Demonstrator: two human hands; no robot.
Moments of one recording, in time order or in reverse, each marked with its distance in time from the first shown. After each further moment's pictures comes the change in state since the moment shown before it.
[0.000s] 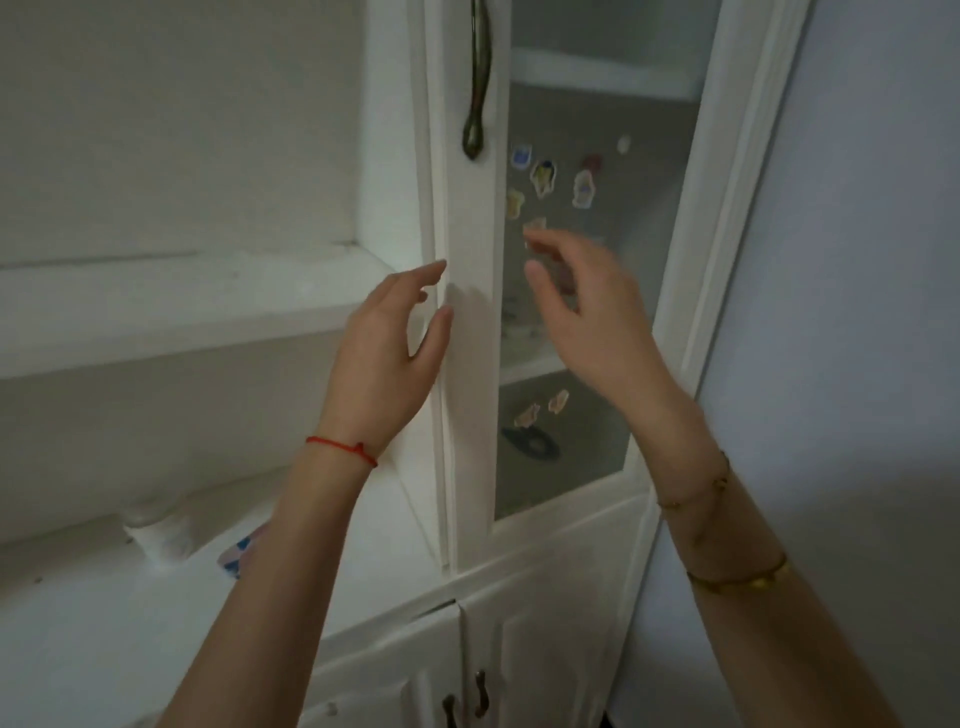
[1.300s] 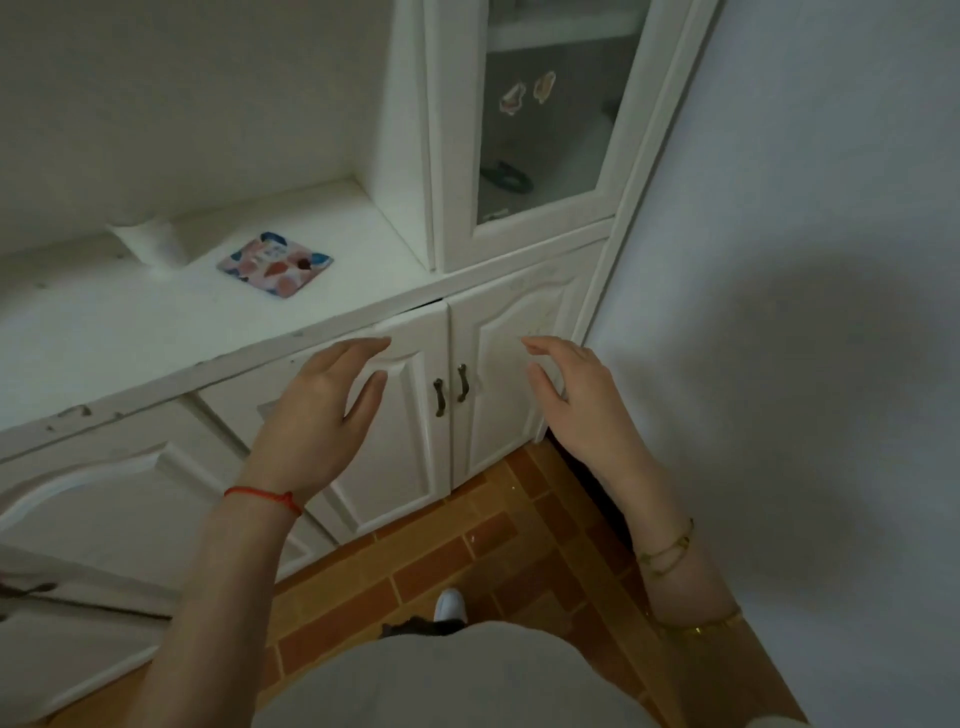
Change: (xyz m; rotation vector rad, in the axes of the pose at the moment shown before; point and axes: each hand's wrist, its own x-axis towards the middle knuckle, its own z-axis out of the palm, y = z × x) left_hand -0.317 -0.006 -0.082 0.091 -0.632 -0.305; right_hand -0.351 -0.035 0.011 -0.063 -0.471 0.536
